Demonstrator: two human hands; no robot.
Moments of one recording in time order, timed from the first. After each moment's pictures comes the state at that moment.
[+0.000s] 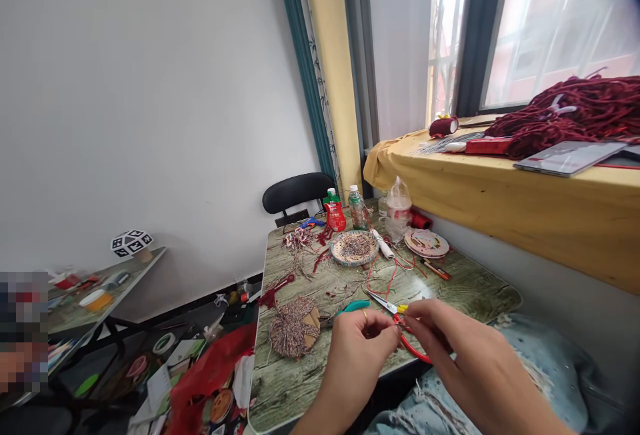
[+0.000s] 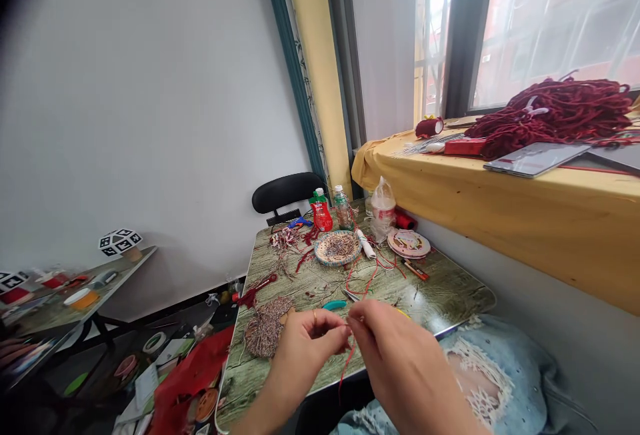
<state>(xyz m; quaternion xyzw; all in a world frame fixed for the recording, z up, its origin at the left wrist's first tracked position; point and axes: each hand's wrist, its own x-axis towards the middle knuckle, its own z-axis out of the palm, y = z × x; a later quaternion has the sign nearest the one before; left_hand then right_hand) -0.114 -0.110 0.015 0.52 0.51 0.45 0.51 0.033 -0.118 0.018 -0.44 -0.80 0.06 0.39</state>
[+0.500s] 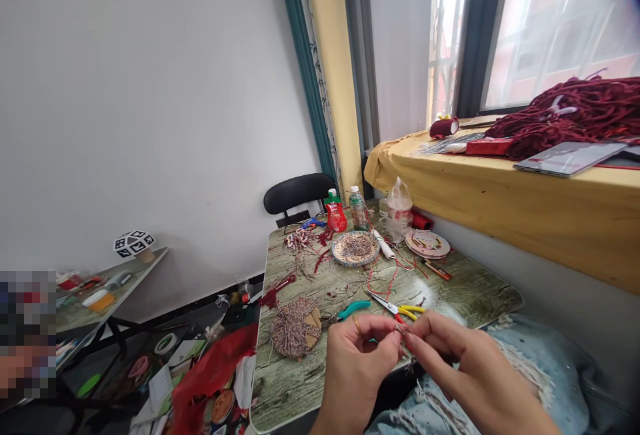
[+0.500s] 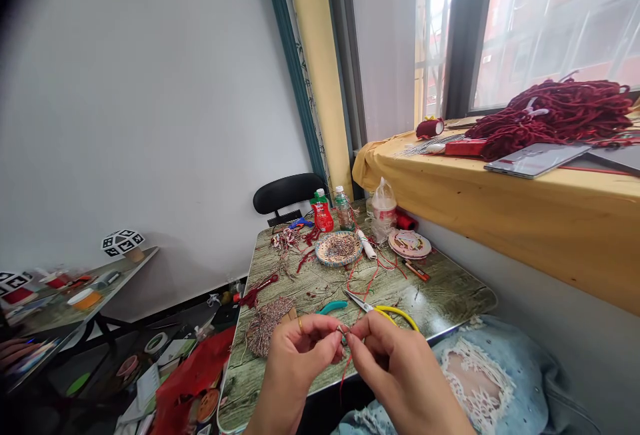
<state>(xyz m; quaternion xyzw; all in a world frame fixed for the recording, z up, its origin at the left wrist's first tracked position) -0.109 -0.127 0.028 0.42 0.47 0.55 0.55 0.025 -0.123 0.020 -0.48 -0.73 0.32 0.36</state>
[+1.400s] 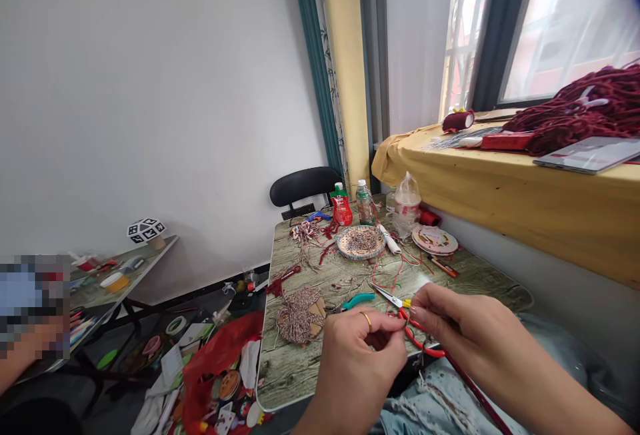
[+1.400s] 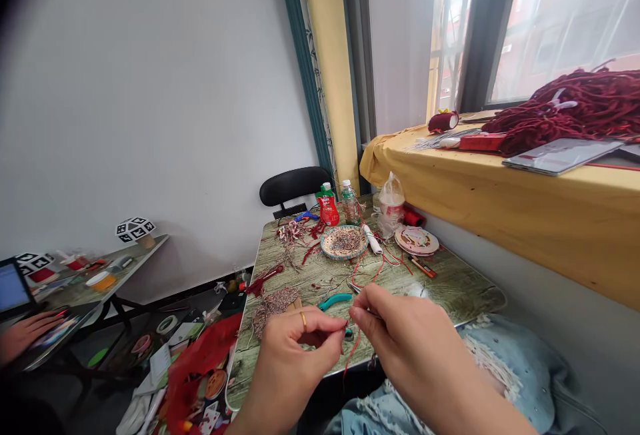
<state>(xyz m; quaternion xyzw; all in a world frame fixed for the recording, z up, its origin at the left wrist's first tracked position) -0.119 -0.138 0.045 0.64 0.55 0.45 0.28 0.034 -0.112 0.051 -0.46 -0.83 0.15 0.28</state>
